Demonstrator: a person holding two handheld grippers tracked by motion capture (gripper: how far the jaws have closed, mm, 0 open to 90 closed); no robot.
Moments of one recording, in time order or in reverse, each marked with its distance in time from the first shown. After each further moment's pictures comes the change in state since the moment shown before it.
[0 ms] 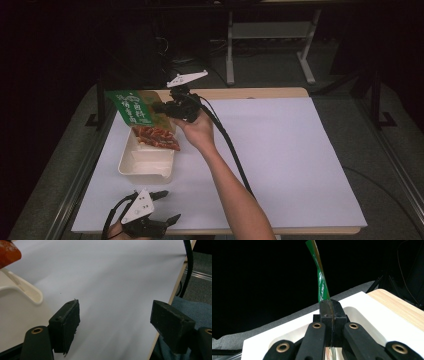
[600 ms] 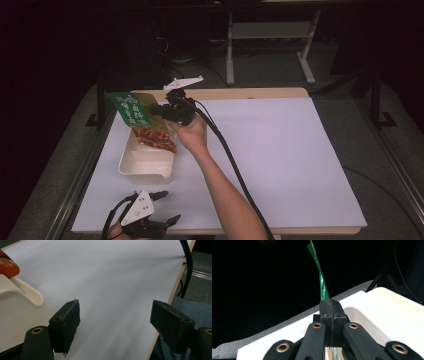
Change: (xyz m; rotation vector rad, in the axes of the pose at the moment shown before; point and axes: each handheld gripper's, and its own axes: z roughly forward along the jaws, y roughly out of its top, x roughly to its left) left arm -0.003 0.002 0.000 -0.013 0.001 0.007; right arm -0.002 -0.011 0.019 -0.026 -0.024 0.052
